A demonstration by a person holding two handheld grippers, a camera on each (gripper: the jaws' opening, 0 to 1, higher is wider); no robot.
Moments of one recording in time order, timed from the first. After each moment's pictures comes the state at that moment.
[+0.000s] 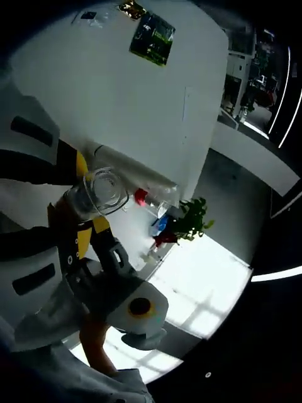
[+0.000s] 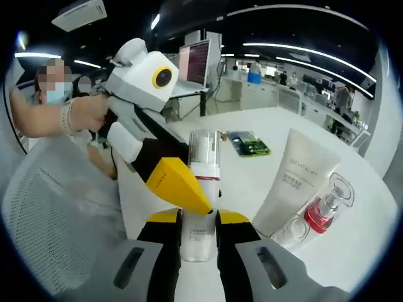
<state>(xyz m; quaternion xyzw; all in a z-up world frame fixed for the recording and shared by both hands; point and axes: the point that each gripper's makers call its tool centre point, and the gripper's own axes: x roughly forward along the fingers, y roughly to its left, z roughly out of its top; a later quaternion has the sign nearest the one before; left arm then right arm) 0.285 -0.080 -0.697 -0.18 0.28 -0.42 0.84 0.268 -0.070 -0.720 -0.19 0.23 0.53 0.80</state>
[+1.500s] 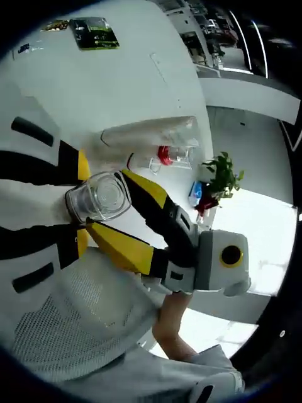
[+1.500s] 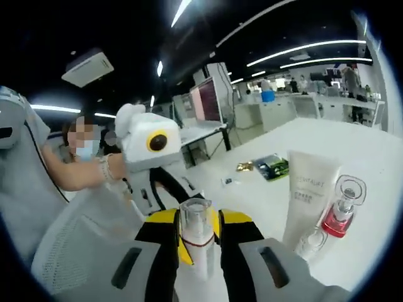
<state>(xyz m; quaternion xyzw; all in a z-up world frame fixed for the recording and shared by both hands) 0.237 -0.095 -0.713 0.04 0.28 -0.56 0.78 0.249 -0.056 -0.670 0.00 0.19 0.63 0.76</state>
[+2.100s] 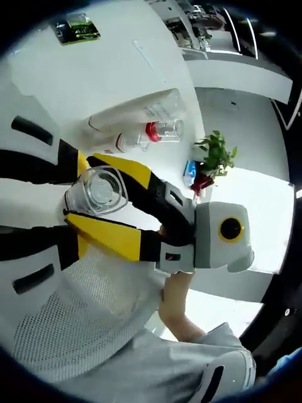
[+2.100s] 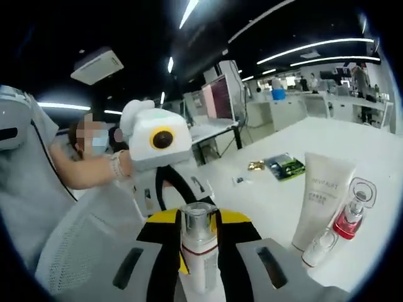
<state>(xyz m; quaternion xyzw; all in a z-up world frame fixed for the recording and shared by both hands) 0.235 -0.100 -0.704 0.05 0.24 -0.58 0.77 0.243 -0.053 -0.669 -0.01 0.19 0.63 0.75</state>
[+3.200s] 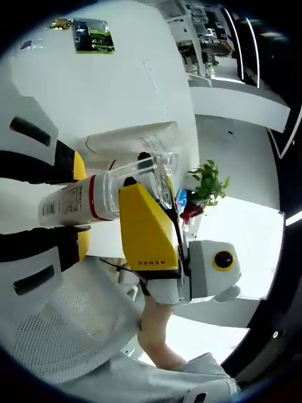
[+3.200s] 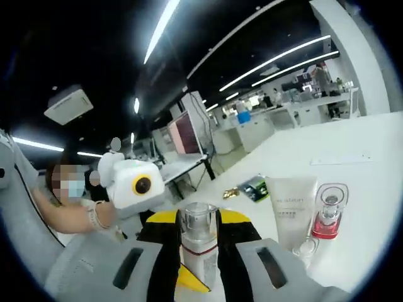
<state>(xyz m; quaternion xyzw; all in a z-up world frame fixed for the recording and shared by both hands) 0.269 -0.090 -0.705 0.00 0.25 -0.50 0.83 0.286 -0.062 -0.639 0.11 0.15 0.53 0.83</state>
